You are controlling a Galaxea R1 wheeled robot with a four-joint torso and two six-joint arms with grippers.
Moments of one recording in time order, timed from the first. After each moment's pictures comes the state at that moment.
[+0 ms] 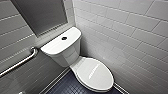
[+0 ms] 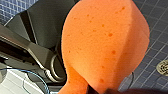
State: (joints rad) left arm 1.04 2.36 -1.51 -0.17 0.06 0.10; right arm -1.58 2.28 -1.71 0.34 0.22 -0.19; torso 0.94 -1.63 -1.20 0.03
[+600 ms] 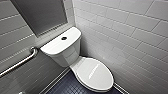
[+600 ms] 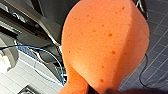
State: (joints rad) left arm 0.91 2.52 -1.69 -0.26 0.14 0.02; right arm -1.66 2.36 -1.71 0.29 0.23 -0.19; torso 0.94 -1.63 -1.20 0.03
